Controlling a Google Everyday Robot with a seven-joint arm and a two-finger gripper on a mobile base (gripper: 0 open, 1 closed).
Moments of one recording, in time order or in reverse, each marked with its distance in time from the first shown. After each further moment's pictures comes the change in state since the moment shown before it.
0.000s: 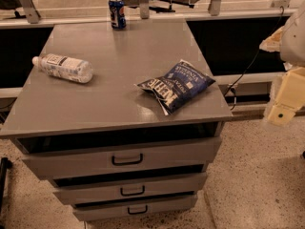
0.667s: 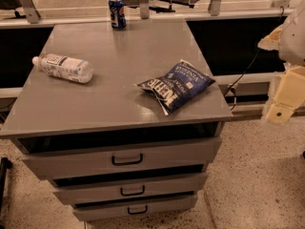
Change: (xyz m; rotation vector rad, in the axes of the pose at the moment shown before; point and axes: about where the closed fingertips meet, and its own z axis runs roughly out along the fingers) arm -0.005 -0.002 0.000 0.007 -0.010 -0.011
